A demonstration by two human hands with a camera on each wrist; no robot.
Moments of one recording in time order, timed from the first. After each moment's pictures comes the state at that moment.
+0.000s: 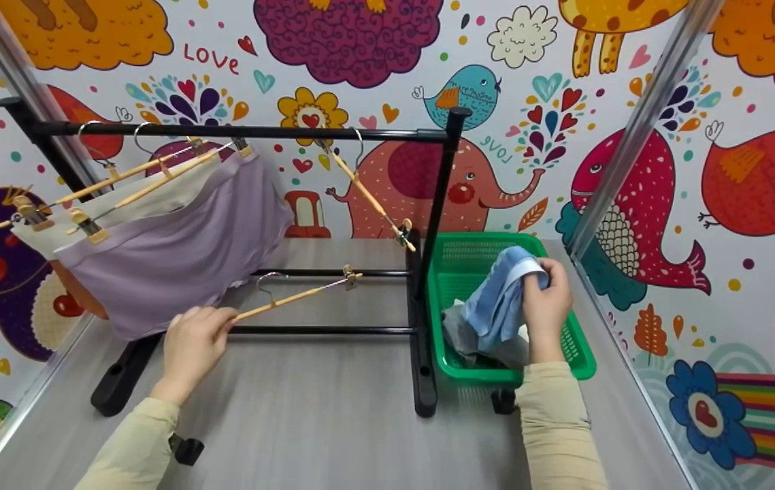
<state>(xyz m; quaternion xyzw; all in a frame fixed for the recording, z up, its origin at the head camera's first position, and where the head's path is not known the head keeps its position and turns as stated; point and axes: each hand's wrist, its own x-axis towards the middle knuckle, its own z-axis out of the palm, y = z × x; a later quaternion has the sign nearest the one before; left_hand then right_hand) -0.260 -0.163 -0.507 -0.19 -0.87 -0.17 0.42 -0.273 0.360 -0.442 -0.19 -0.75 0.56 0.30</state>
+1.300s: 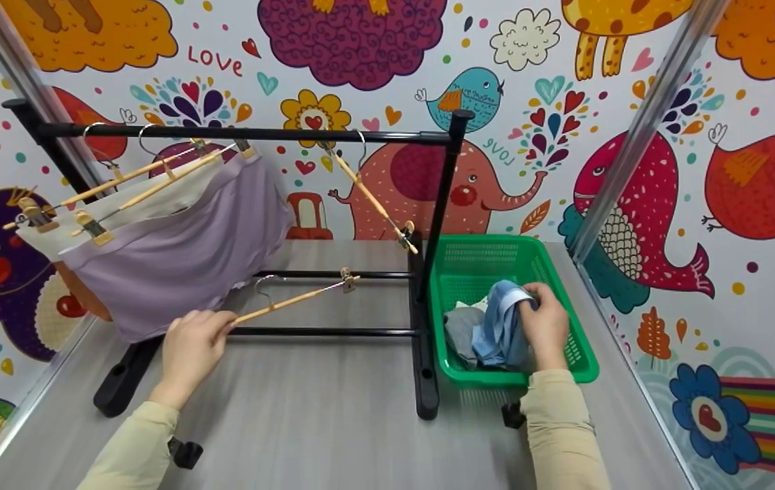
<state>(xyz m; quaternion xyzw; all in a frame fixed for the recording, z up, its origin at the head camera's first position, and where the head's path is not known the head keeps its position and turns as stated) -0.256 -0.167 -0.509 -0.19 -0.88 -0.17 0.41 -0.274 0.382 -0.483 -0.15 -0.90 0.38 0.18</state>
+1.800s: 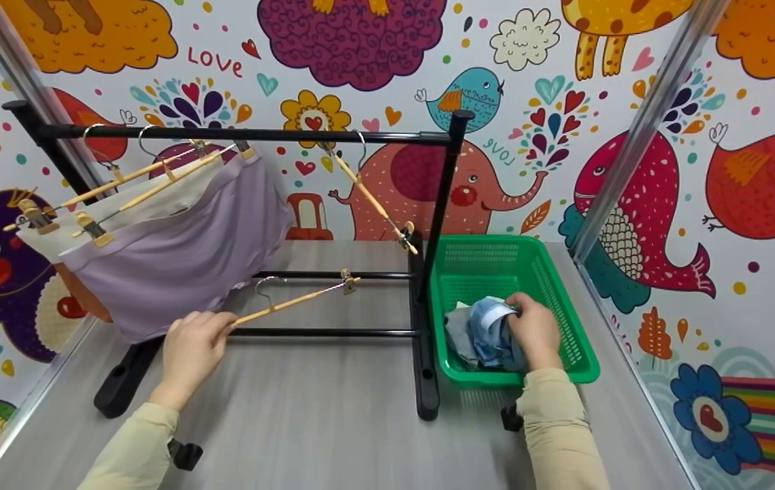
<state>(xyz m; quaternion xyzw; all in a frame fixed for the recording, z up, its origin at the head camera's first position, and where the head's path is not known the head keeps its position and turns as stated) -0.258 -0.168 -0.510 -0.19 -0.87 -0.17 0.42 -0.273 0.381 -0.489 -0.05 -0.95 0.30 0.06</state>
